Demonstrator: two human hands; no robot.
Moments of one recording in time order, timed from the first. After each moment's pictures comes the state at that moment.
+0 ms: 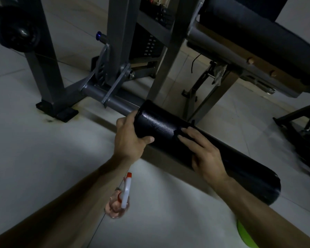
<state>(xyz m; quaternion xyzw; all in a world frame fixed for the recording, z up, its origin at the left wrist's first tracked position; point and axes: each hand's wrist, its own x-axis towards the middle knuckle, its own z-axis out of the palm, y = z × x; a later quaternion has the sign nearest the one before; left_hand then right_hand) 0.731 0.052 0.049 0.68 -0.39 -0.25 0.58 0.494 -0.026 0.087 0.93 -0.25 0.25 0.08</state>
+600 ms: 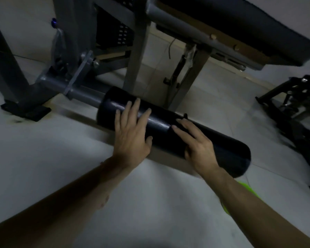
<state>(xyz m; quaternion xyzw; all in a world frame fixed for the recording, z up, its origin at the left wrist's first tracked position) 0.646 0.042 0.055 0.70 -0.61 0.03 0.37 0.424 -0.028 0.077 0.90 -0.31 0.28 0.12</state>
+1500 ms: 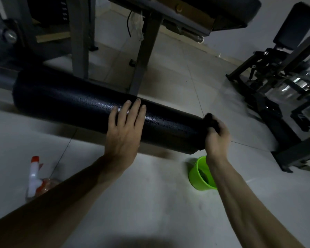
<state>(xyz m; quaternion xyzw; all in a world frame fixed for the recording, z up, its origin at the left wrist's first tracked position) 0.505 0.014 0.036 0.68 -0.68 0.16 0.21 0.250 -0.046 0.077 0.49 -0.63 0.56 -0.24</state>
